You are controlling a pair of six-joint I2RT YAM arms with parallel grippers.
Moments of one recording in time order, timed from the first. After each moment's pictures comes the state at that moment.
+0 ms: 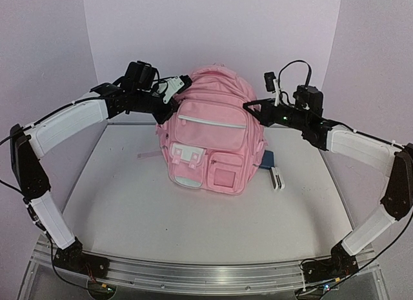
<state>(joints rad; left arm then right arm) -0.66 1.70 1.70 -0.50 0.06 0.46 0.46 1.53 1.21 0.22 -0.48 0.19</state>
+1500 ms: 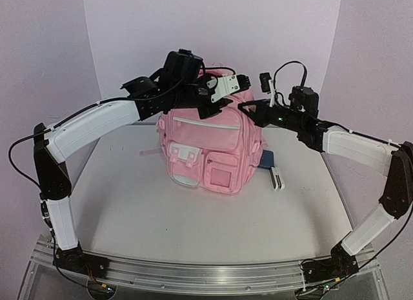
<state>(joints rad) -0.96 1.90 2.05 -0.46 -0.07 0.78 0.50 1.55 1.21 0.26 -0.46 0.21</state>
